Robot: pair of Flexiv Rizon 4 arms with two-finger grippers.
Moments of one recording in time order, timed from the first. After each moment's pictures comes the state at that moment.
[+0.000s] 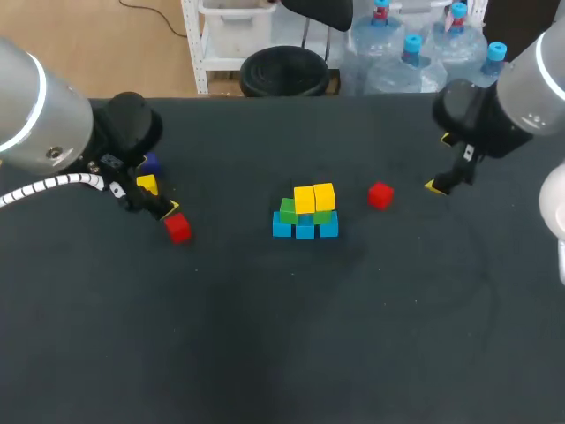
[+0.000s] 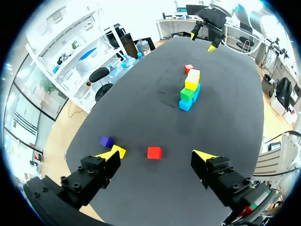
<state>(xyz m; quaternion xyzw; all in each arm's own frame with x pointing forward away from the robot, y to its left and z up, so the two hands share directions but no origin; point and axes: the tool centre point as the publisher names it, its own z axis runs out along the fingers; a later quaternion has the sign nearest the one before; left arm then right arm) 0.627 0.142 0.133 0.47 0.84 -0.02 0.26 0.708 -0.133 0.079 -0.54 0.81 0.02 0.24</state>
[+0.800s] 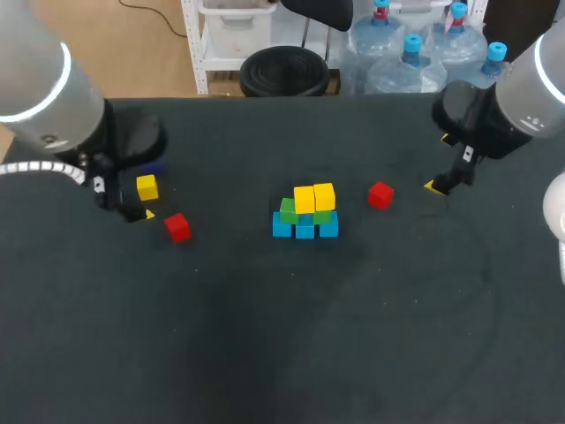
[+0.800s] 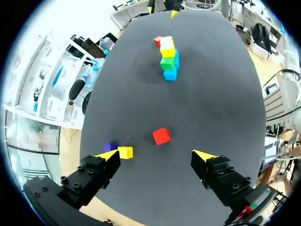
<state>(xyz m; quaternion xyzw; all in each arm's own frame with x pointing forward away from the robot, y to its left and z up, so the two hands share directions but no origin) 0.651 0.170 0.108 0.65 0.74 0.04 0.17 0.708 -0.133 0.079 -0.54 0.81 0.01 0.24</state>
